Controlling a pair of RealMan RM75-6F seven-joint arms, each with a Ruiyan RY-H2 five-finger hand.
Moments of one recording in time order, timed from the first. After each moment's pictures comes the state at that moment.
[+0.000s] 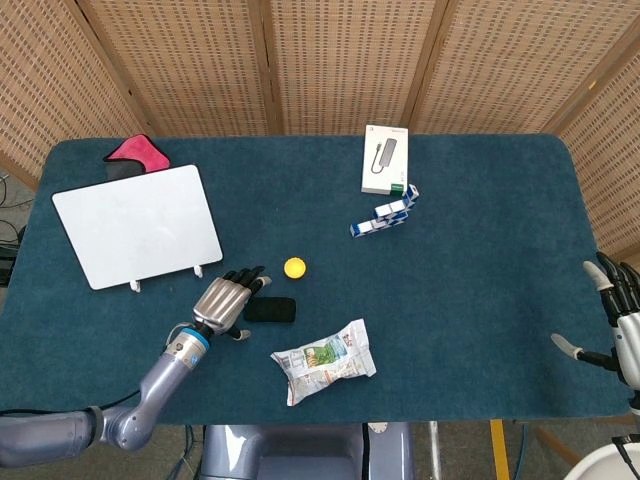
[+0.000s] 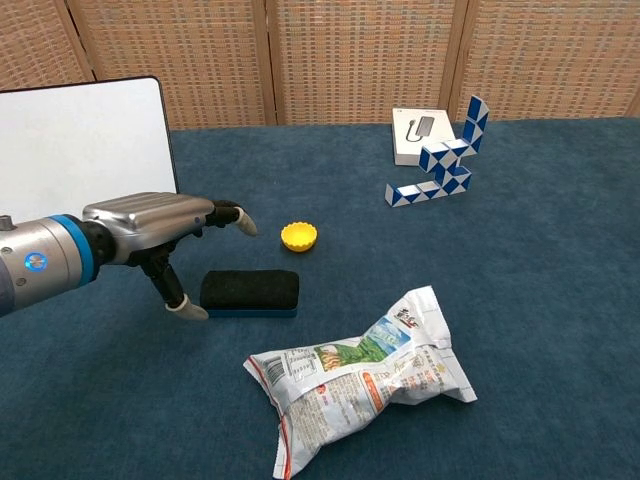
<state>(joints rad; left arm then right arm) -0.71 -1.59 -0.15 -1.59 0.99 0.92 0.61 0.16 -1.16 0.04 -1.25 -1.58 1.69 0.50</state>
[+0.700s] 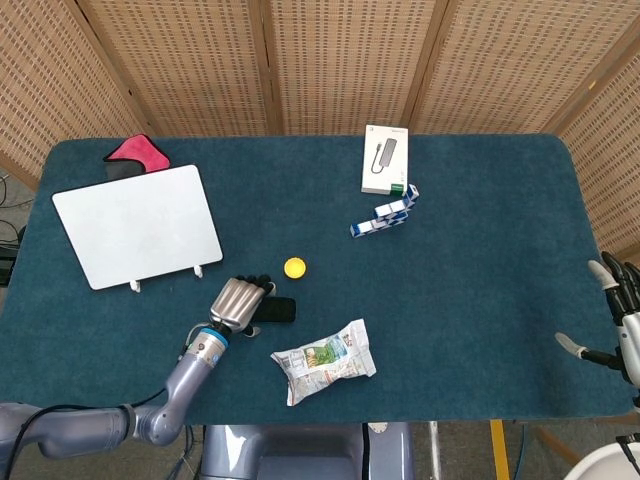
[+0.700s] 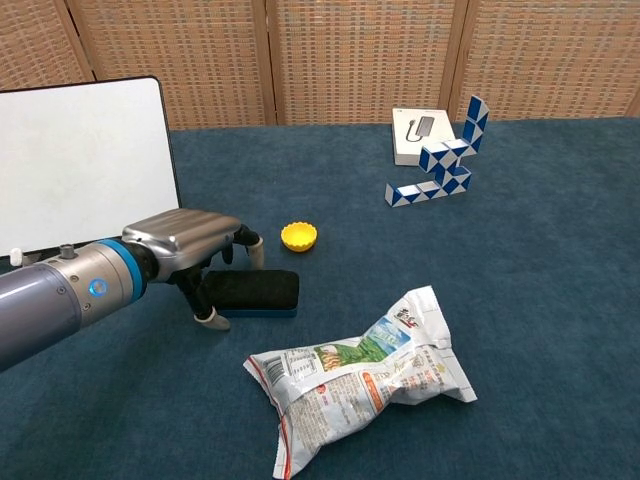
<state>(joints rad) -0.77 -1.76 -0.13 -1.43 0.95 0.98 0.65 0.14 -1.17 0.06 -1.22 -1.58 1.66 0.54</state>
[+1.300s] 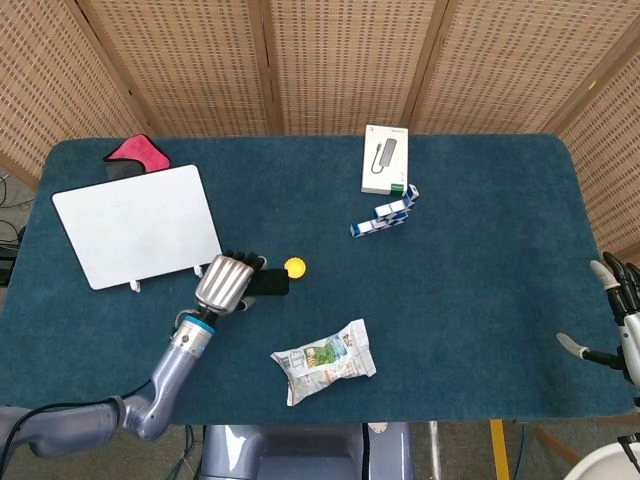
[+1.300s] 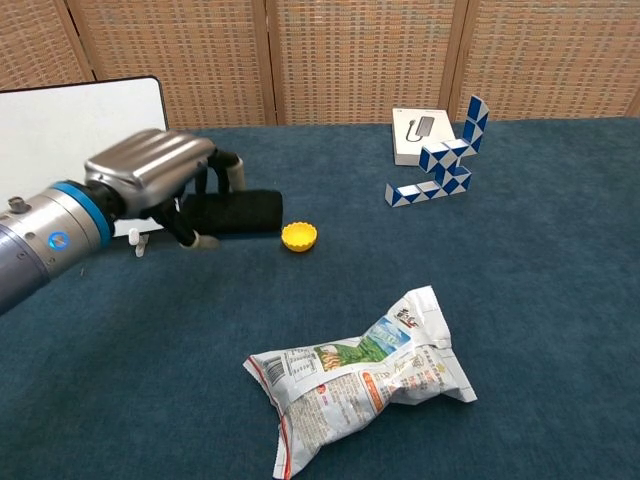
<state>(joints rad) -0.73 -1.72 -0.13 -1.32 1.25 1.19 0.50 0.13 -1.17 0.07 -1.21 -1.58 1.65 0.54</state>
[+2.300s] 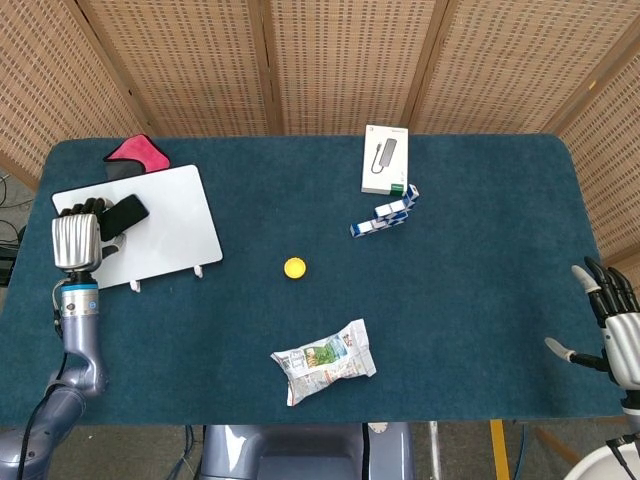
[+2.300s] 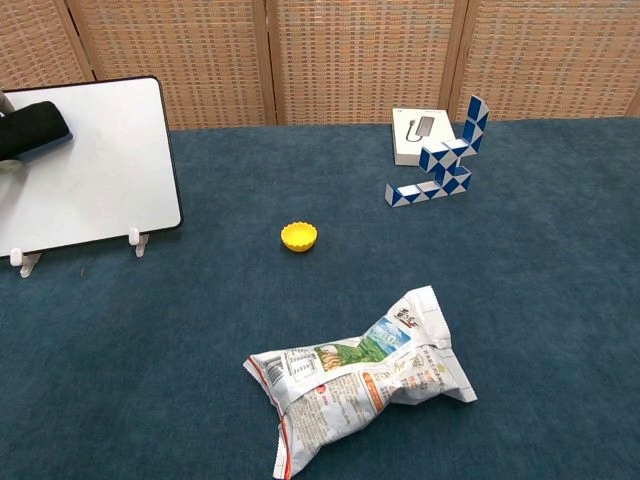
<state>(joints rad) -0.64 -1.93 -0.29 -0.30 1.23 1.23 -0.15 0.14 -1.18 0.06 -1.24 -1.61 1.61 0.49</state>
